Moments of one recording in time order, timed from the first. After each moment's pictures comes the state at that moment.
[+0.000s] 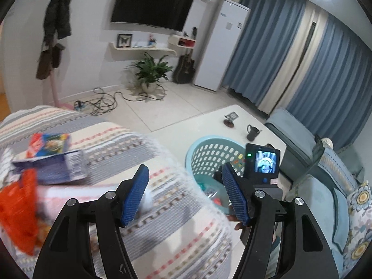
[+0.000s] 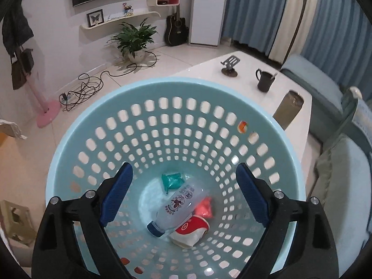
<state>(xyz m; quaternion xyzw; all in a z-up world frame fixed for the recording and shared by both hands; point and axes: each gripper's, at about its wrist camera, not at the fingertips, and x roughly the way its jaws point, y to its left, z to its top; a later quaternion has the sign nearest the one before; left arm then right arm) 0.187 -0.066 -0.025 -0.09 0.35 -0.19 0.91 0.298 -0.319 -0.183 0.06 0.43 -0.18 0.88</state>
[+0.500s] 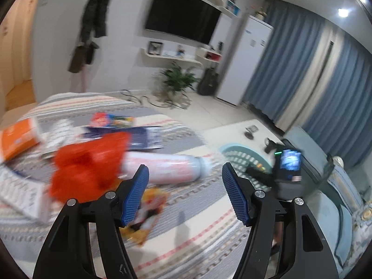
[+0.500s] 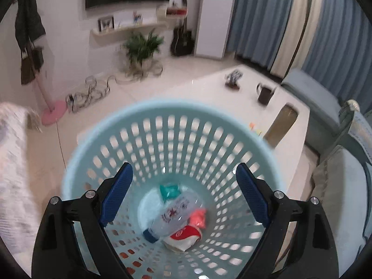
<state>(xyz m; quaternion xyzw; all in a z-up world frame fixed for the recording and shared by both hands) 0.116 0.029 -0.020 -0.12 0.33 -0.10 0.93 0.264 -0.282 -0.139 0.03 0.39 -0.17 0.91</state>
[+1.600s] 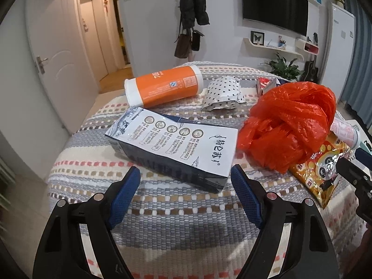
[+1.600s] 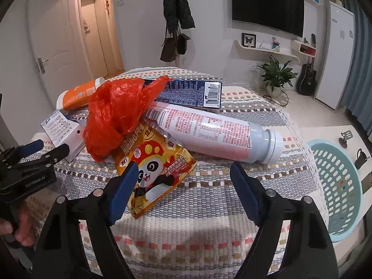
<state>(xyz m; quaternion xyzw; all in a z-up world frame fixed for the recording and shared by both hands) 0.081 0.152 -0.083 -0.04 0.38 0.20 0.90 0.149 -0.029 -0.076 -0.05 0.35 0.22 0.91</state>
